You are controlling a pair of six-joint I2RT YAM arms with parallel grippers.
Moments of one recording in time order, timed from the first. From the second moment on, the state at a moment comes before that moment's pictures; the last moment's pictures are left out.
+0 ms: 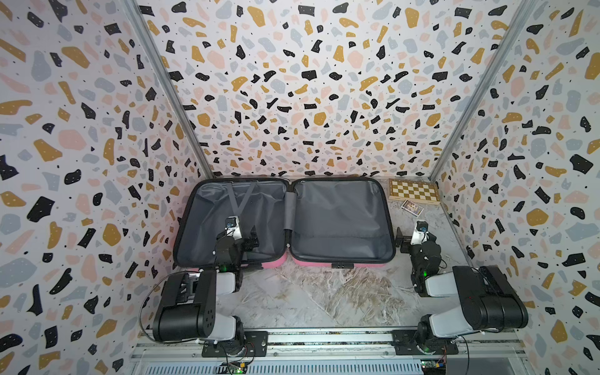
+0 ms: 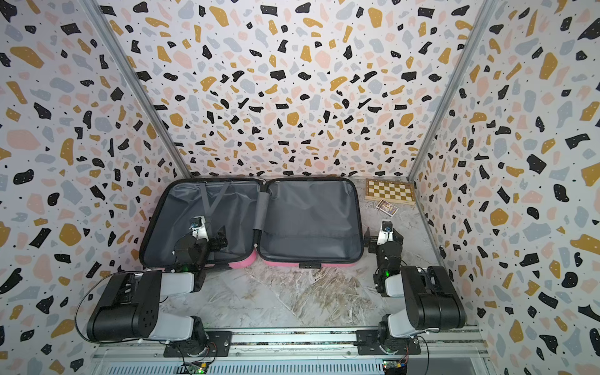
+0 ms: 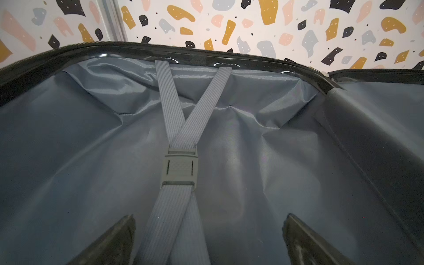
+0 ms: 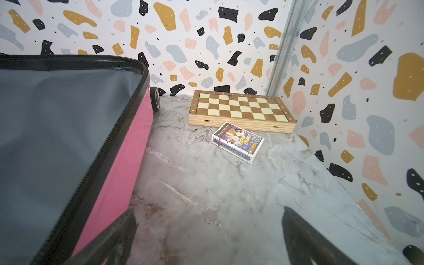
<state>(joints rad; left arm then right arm) 0.08 1.43 0.27 0.91 0.04 -0.04 0.03 1.47 0.20 1.10 0.10 -0.06</state>
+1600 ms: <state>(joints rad) 0.26 1.18 1.00 -0.26 -0.04 -0.16 0.01 1.26 0.65 0.20 0.24 0.21</state>
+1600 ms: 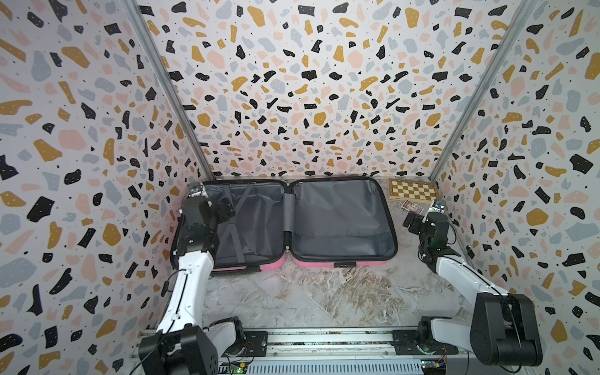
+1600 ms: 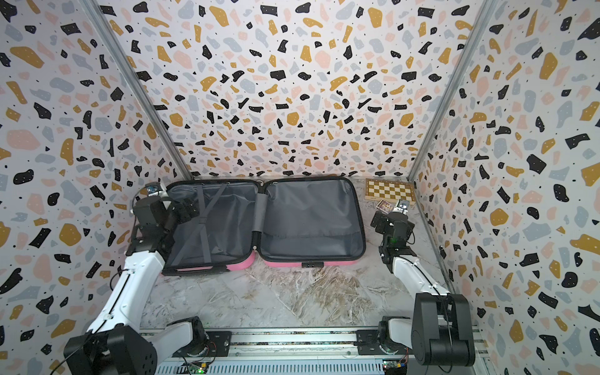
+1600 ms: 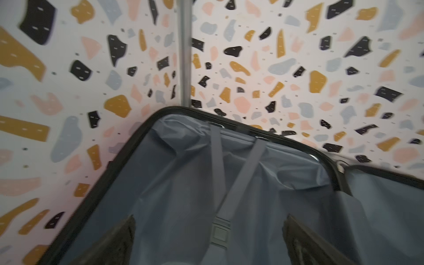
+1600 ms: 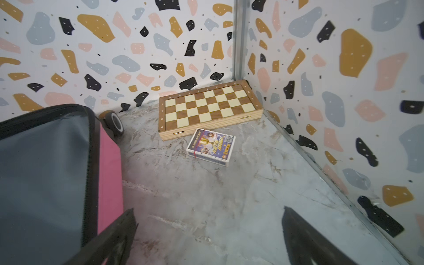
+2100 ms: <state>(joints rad) 0.44 1.66 1.58 -0.81 -0.08 0.08 0.01 1.38 0.97 -0.16 -0.17 0.18</state>
